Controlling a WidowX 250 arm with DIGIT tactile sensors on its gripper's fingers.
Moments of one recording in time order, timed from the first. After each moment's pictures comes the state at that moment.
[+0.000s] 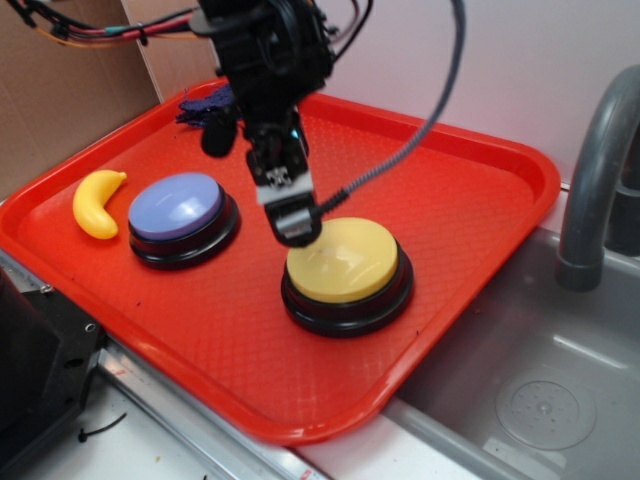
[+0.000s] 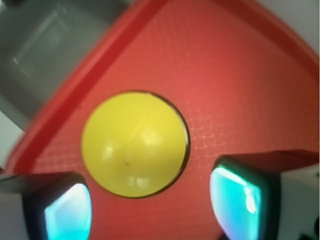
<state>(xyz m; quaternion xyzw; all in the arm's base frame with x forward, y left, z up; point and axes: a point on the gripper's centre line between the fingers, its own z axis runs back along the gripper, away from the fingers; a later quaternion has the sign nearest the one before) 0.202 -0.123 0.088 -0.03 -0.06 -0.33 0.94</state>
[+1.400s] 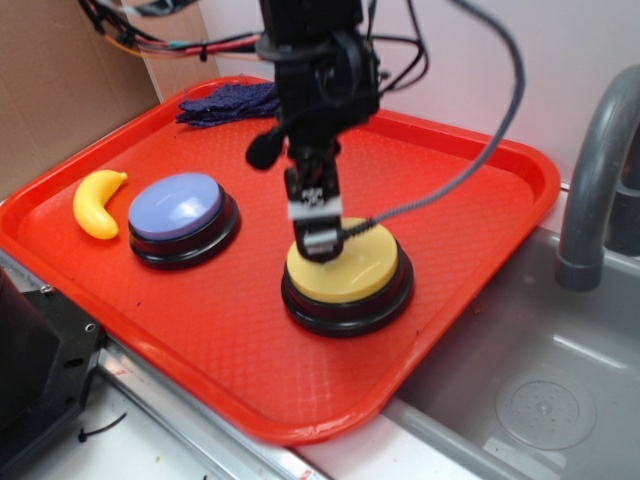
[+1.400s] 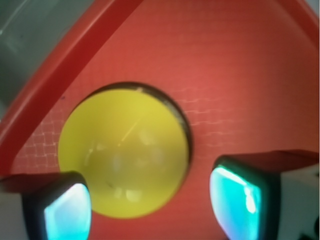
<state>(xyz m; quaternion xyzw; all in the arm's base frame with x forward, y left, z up) 0.220 -0.122 0.086 -0.01 0.00 -0.35 0.94</state>
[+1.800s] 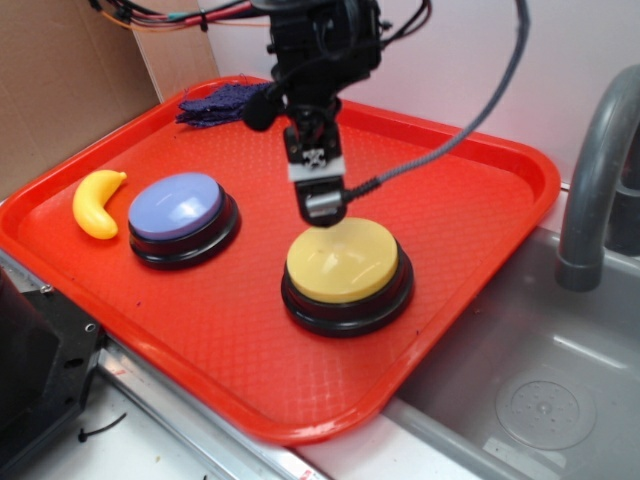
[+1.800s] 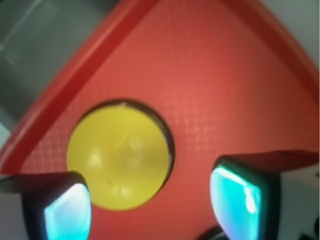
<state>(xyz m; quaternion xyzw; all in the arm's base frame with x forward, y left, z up) 0.224 -0.126 0.107 -0.01 -0.04 -0.35 0.94</state>
